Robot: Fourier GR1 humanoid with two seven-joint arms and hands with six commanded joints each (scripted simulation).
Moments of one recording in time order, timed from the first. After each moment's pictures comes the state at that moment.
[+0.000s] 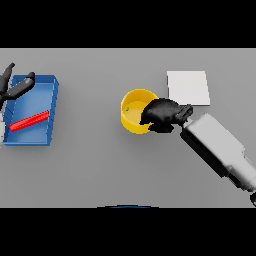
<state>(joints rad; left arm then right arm) -0.45 0.50 0.04 -1.25 -0.22 -0.15 0.47 -0.70 -0.41 0.64 -1.25 0.82 0.56 -0.21</state>
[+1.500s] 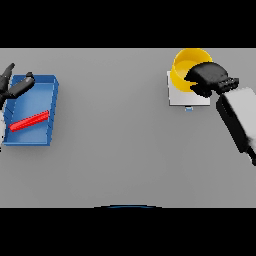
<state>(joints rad) -0.44 0.48 0.05 -1.31 -0.18 -0.15 0.59 -0.85 -0.50 0.43 -0.81 0.83 0.29 -0.15</state>
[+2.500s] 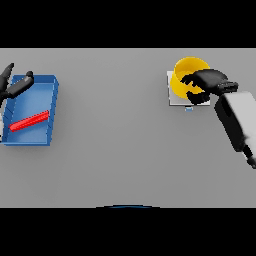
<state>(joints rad) -0.44 0.49 0.06 -1.31 -0.16 -0.17 0.57 -0.85 -0.46 0.39 -0.69 0.77 0.34 -0.13</state>
